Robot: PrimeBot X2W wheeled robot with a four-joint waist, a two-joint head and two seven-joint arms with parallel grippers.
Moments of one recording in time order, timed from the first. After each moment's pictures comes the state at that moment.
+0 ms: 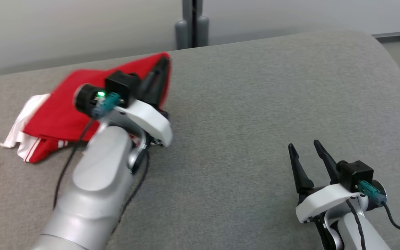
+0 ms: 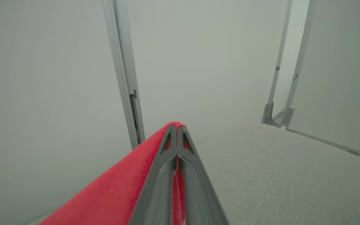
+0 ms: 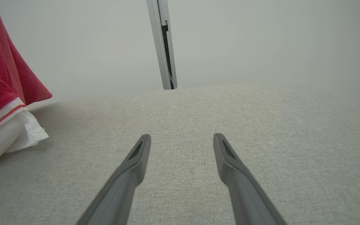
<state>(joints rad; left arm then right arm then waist) -0.77 0.05 -0.45 0.72 -0.32 -0.12 -0.26 -0.29 -0.05 0.20 0.48 0.23 0.13 -0.26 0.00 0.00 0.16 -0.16</state>
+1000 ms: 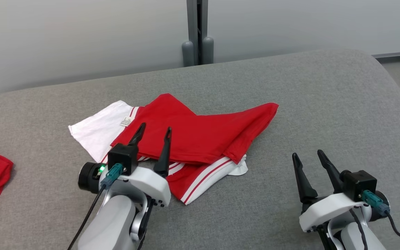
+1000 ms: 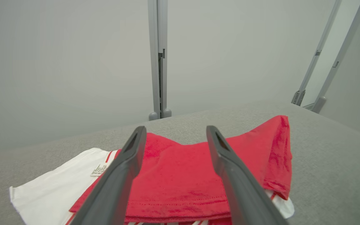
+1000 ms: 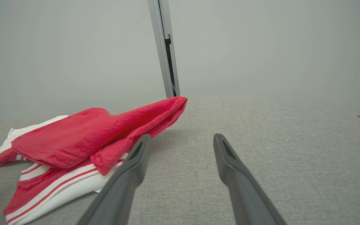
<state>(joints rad) -0.46 0.06 -0.49 0.57 -0.41 0.09 -0.26 -0.25 -0.05 0.18 0.47 0.24 0.13 -0.26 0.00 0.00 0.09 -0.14</state>
